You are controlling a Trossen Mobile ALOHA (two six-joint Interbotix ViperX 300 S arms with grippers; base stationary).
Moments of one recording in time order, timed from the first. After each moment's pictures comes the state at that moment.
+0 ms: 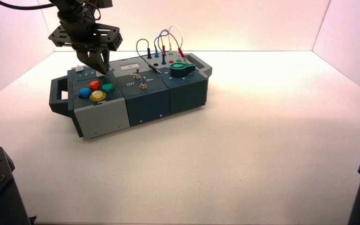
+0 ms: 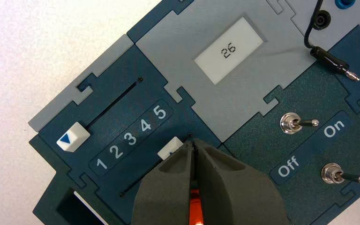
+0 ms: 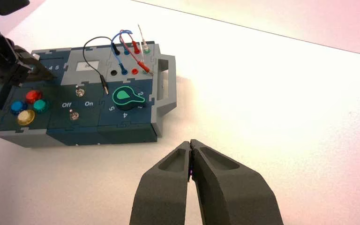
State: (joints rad) left arm -0.27 0.06 0.77 -0.08 0.40 0.07; right arm 0.43 -0.81 1.03 0.01 0.44 0.05
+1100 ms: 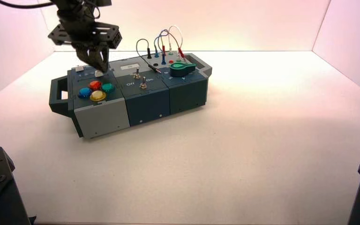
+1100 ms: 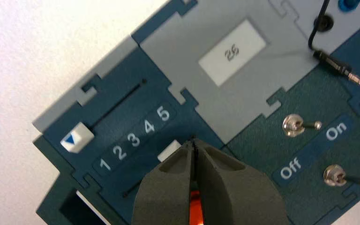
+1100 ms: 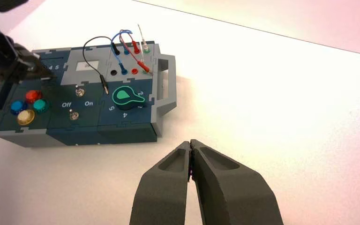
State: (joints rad) left arm -0.26 0.06 0.75 -0.08 0.40 0.07; right arm 0.43 -0.81 1.03 0.01 0.44 0.05
